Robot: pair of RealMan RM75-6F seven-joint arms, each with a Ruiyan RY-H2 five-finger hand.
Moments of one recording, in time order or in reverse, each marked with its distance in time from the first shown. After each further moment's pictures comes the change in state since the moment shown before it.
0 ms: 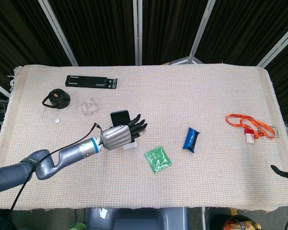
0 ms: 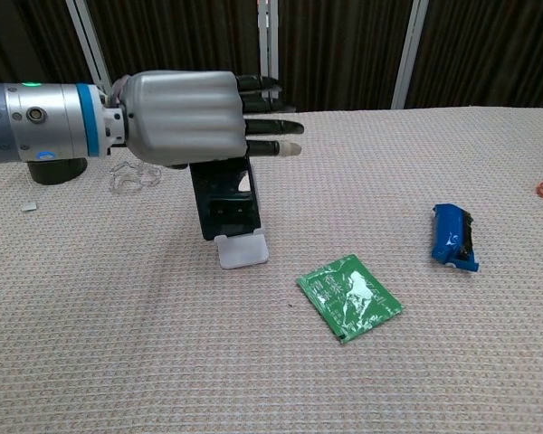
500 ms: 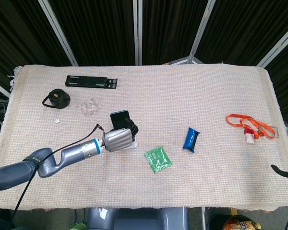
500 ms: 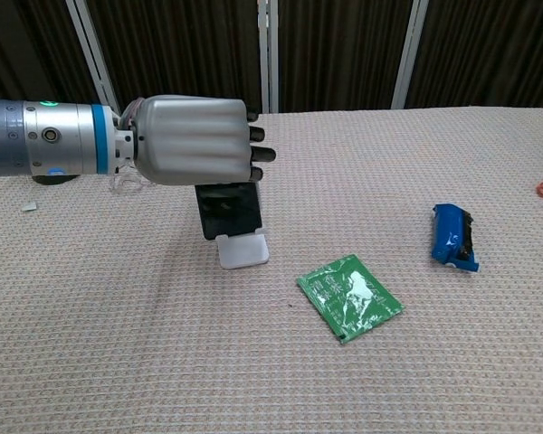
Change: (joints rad) left arm -0.035 -0.042 0.039 0.083 0.082 -0.027 -0.049; right arm 0.002 -0.002 0.001 0.002 0.005 -0.002 -0.003
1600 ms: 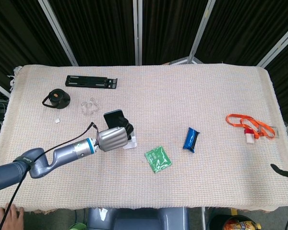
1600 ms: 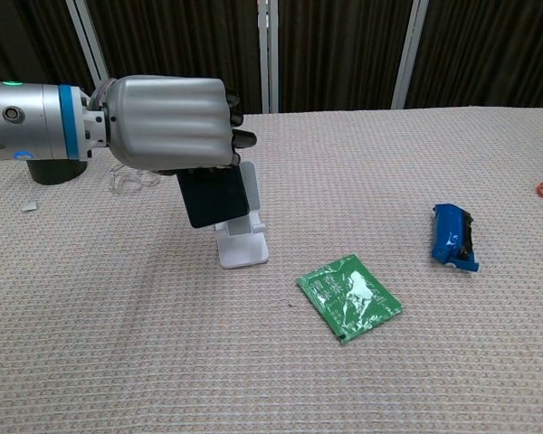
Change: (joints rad) left arm 0.039 0.072 -0.019 -0.054 0.036 0.030 -0.048; right arm 0.002 0.004 0.001 -0.004 -0.011 0.006 0.011
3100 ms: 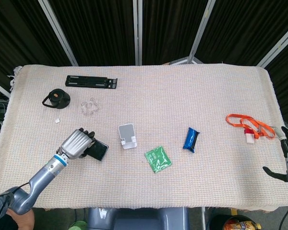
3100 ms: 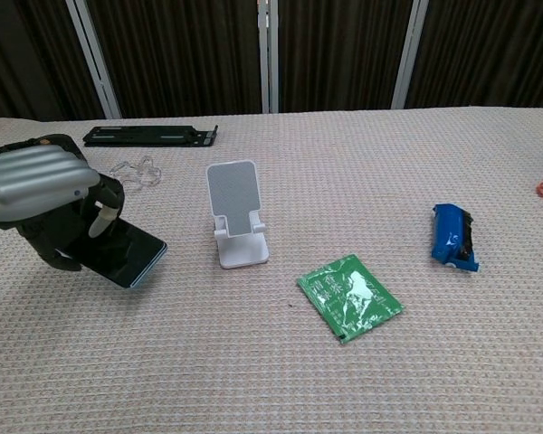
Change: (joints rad) left arm 0.383 -0.016 0.036 -0.104 -0.405 0.130 -0.402; right arm 0.006 -0.021 -0.025 -0.021 -0.060 0.011 -0.072
